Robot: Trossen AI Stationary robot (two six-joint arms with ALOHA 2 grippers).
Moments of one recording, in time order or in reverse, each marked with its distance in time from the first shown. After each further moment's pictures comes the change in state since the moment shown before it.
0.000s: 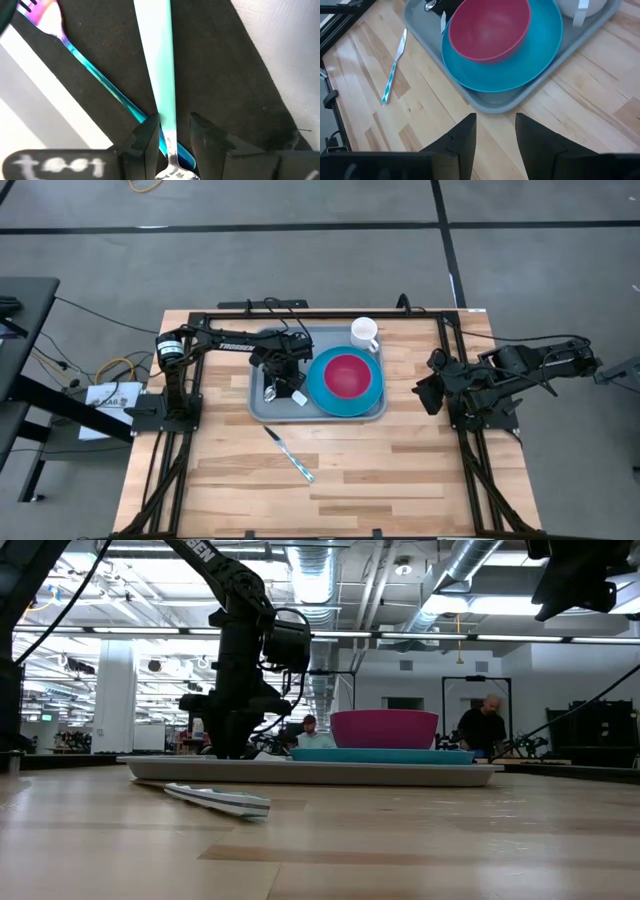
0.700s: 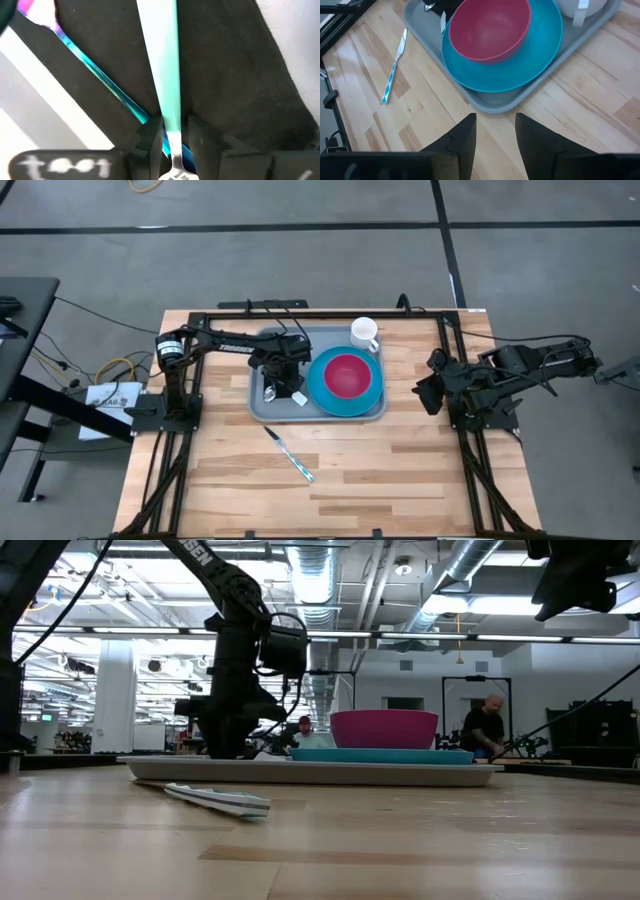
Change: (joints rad) left arm 0.000 0.001 -0.043 0.027 0.006 0.003; right arm 0.000 0.000 0.000 0.000 0.000 0.000
